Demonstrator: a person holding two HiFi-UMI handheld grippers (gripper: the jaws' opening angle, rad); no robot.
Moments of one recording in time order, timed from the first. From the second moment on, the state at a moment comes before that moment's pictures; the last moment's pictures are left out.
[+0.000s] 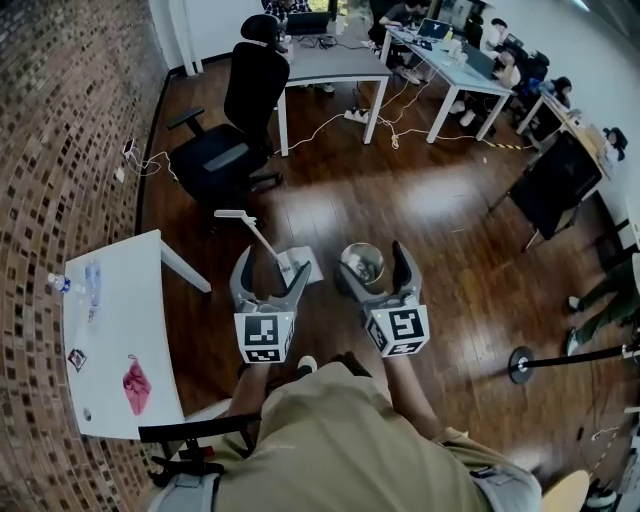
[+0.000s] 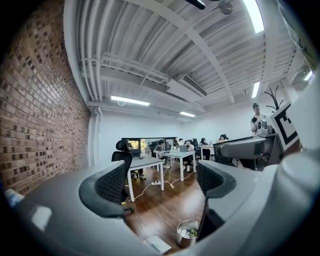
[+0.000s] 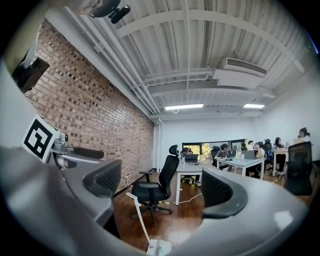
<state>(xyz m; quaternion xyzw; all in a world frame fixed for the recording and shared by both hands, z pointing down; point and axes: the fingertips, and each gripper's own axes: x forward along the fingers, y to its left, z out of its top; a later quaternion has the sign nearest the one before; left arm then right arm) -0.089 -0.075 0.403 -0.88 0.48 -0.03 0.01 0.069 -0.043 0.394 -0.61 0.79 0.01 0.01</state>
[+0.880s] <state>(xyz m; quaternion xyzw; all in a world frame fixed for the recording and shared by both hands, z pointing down) -0.047 -0.206 0.416 -0.87 0.48 -0.06 0.02 0.108 -0.188 0.415 -0.61 0.79 -0.02 0.01</state>
